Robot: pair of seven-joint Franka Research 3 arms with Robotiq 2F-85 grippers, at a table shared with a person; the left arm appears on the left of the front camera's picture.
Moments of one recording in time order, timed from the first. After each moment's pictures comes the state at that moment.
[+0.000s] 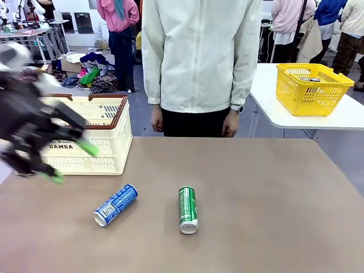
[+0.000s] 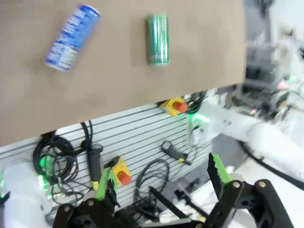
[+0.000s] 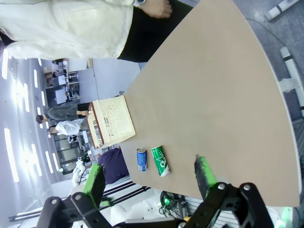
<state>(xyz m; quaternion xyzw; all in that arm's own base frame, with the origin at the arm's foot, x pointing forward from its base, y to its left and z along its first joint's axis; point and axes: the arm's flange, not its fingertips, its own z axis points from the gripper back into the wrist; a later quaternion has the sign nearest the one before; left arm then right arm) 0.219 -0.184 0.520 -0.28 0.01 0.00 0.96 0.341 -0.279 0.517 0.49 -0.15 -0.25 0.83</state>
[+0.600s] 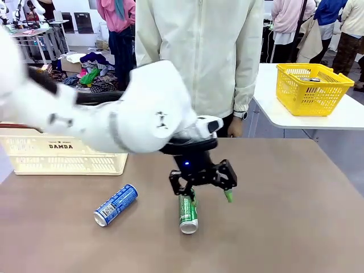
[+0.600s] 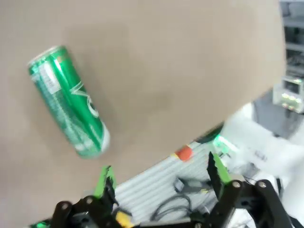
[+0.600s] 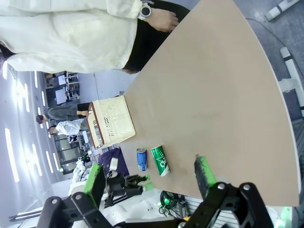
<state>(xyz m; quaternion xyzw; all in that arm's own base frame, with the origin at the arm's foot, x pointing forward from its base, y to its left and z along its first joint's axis) 0.314 -0.442 0.398 -0.18 0.03 -0.13 0.97 0.341 -0.278 0.517 0.48 -0.15 -0.25 0.83</state>
